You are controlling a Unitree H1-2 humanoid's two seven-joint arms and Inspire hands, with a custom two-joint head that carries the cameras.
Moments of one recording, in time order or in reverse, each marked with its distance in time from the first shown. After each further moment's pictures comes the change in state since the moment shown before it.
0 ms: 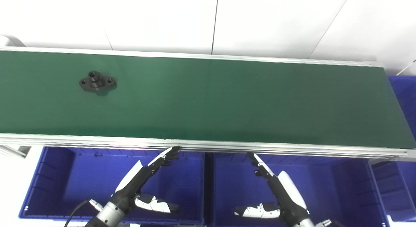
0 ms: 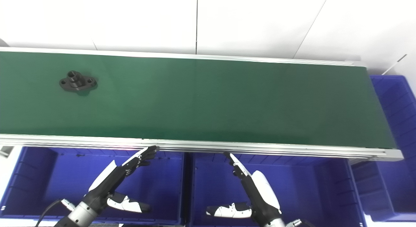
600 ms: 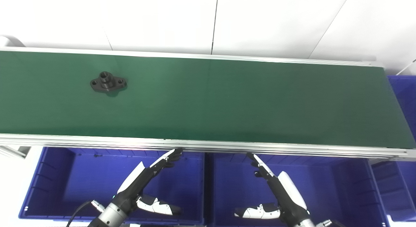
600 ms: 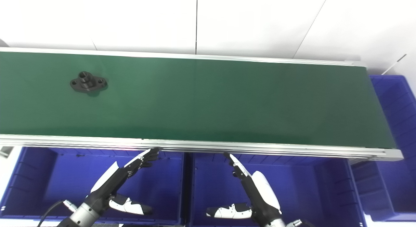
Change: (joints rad) left arm 0.003 -0.001 -0.010 -0.001 0.011 0.000 0.002; right arm 0.000 -0.006 -0.002 0.000 0.022 0.000 0.002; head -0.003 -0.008
